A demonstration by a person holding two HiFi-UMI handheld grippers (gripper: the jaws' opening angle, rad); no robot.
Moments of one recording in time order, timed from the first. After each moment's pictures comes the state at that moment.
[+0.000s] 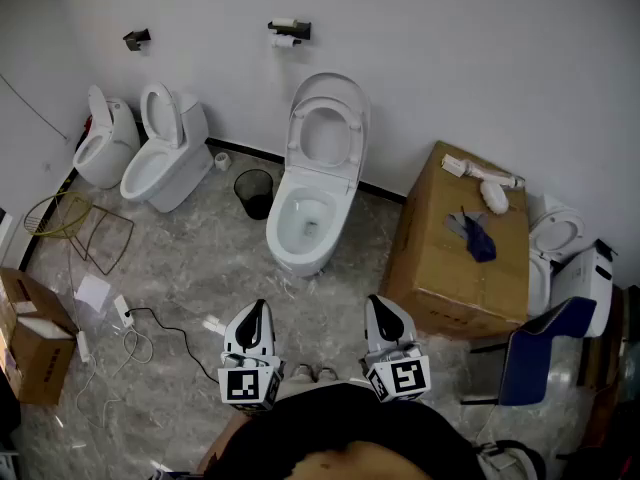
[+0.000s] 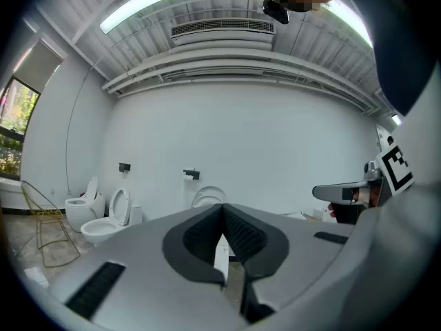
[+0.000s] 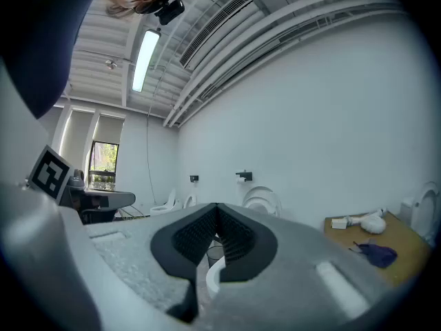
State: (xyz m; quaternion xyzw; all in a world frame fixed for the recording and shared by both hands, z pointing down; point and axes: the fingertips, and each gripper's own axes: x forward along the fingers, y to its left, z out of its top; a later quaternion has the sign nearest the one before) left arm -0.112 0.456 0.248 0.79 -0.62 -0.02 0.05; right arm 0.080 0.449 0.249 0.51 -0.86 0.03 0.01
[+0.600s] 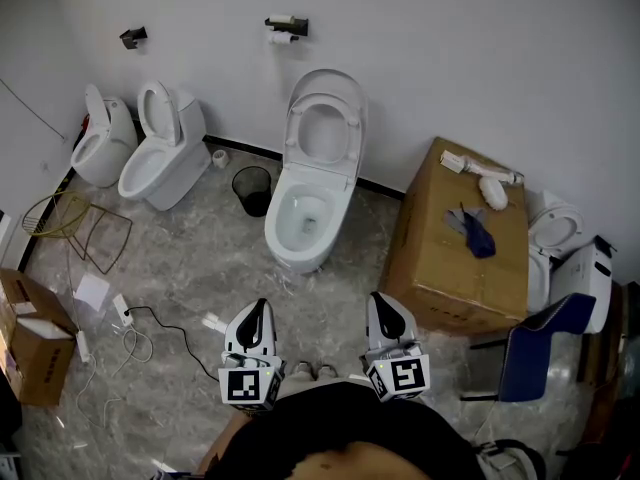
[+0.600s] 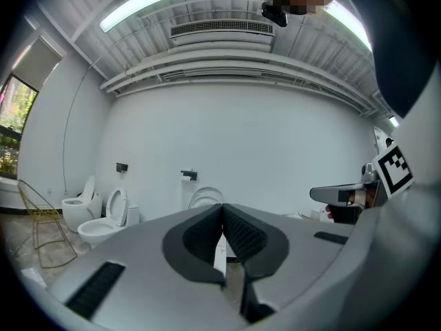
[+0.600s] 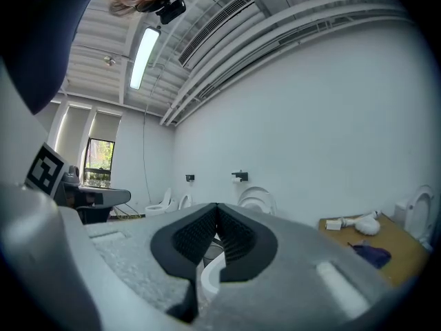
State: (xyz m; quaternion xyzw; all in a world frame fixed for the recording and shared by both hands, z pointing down) left arm -0.107 0.456 0.246 0.79 -0.61 -0.02 0.06; right arm 0.085 0.447 0.250 0.53 -0.85 0.03 0.01
